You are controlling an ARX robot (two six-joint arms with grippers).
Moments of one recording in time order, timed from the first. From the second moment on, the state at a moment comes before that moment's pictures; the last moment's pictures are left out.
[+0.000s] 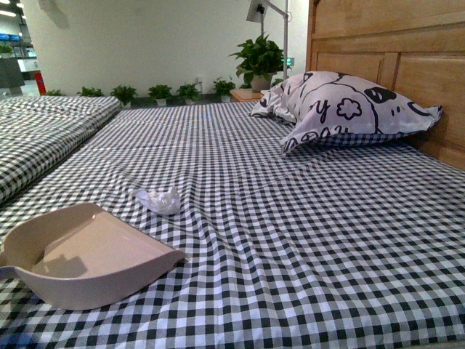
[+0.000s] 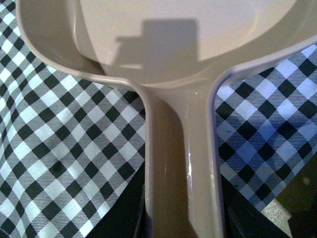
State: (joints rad) left arm 0.28 1.76 1.00 -0.23 0.50 0.98; right arm 0.53 0.71 0.51 0.36 0.52 -0.14
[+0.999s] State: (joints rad) left arm 0.28 1.76 1.00 -0.23 0.51 1.00; right arm 0.58 2.18 1.80 -0.32 0.25 0.03
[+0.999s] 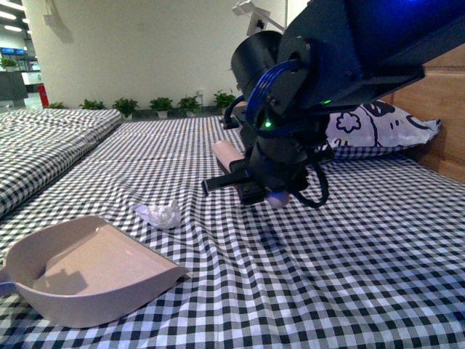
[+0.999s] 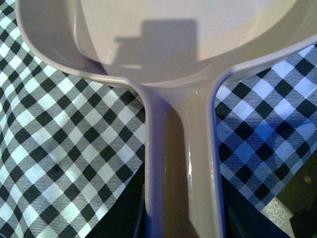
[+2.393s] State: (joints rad) left arm 0.28 1.76 1.00 -0.23 0.51 1.01; right arm 0.57 2.18 1.82 -0.40 -0.18 -0.15
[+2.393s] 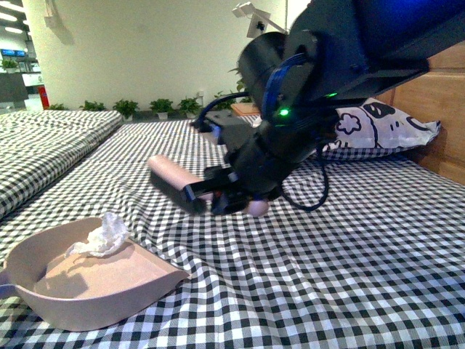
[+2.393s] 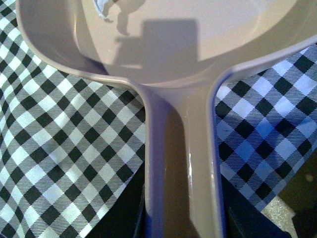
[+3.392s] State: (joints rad) left arm 0.05 1.11 0.52 0.69 -0.10 0.31; right arm -0.08 0.98 1.22 -0.41 -0.62 0.30
